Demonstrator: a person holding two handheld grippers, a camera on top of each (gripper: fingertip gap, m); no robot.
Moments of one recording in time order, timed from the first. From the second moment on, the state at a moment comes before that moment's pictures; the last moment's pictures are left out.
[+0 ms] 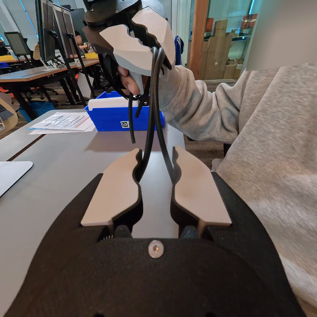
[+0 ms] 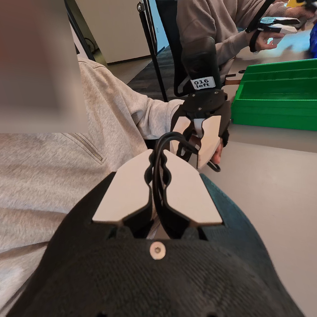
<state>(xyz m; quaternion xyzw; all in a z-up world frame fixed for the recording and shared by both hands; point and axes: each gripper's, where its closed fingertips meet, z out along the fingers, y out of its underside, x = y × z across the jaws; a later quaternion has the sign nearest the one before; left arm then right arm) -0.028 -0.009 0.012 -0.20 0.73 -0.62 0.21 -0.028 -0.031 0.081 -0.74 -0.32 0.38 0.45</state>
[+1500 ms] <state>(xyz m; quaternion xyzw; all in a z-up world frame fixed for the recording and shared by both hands) -0.024 0.130 0.107 -0.37 0.33 -0.80 0.34 -0.023 0.090 0.071 -0.68 -0.10 0.19 0.70</state>
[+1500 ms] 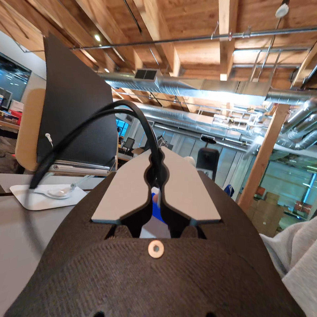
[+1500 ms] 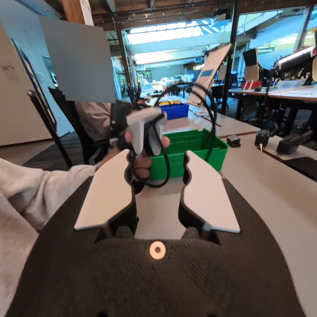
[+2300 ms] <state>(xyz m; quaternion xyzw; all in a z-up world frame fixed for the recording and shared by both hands) -0.018 0.086 0.111 -0.35 0.34 -0.83 0.28 -0.051 0.098 0.036 -0.71 -0.16 0.14 0.67</state>
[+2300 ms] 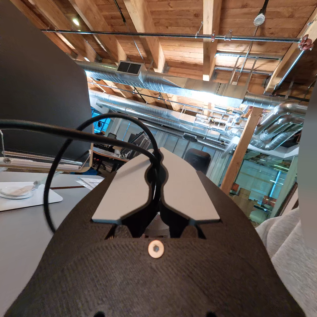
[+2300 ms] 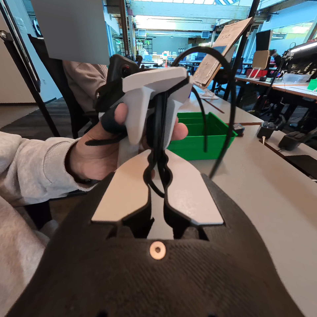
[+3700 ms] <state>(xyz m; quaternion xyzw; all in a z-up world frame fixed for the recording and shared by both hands) 0.012 0.038 0.047 -0.35 0.66 -0.51 0.43 0.031 0.027 0.050 -0.87 -0.19 -0.02 0.45</state>
